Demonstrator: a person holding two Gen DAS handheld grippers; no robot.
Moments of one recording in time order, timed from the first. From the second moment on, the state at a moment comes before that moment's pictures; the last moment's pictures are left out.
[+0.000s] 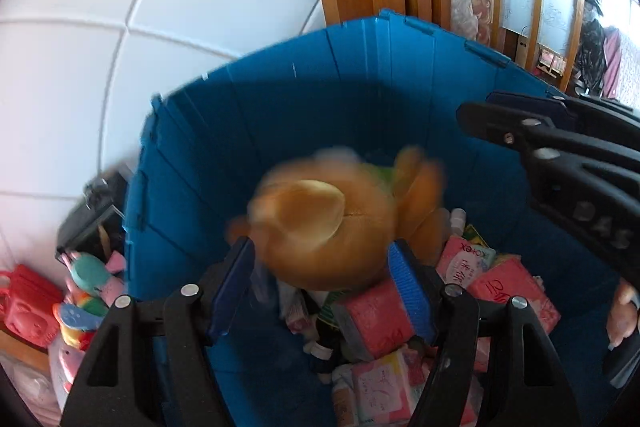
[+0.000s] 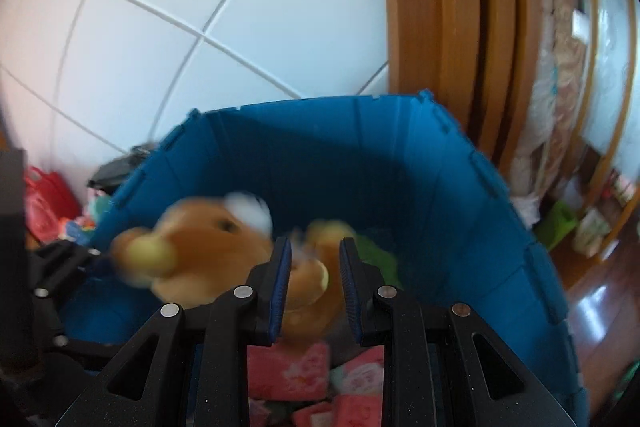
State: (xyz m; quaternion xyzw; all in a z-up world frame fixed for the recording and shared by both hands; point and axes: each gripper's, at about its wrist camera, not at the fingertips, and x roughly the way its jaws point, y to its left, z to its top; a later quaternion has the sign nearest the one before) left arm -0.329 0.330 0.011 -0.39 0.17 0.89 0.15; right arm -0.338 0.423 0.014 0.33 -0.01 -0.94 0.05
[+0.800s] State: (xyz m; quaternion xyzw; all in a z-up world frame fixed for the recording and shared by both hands) left arm -0.282 0.246 0.066 -0.30 0.06 0.94 0.12; right arm -0.304 0.413 0.038 0.25 0.04 -0.97 -0.01
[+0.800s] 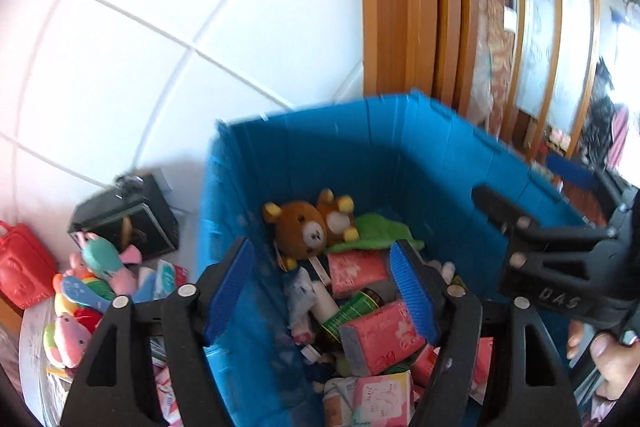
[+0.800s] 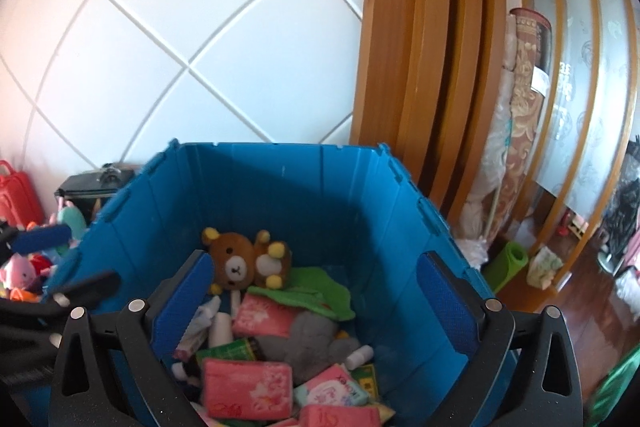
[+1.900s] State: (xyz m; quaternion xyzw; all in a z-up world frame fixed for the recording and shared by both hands) left arm -0.108 -0.165 -0.030 -0.31 -0.07 0.94 -0.15; right arm -0.140 0.126 0.020 0.19 0.00 -0.96 0.22
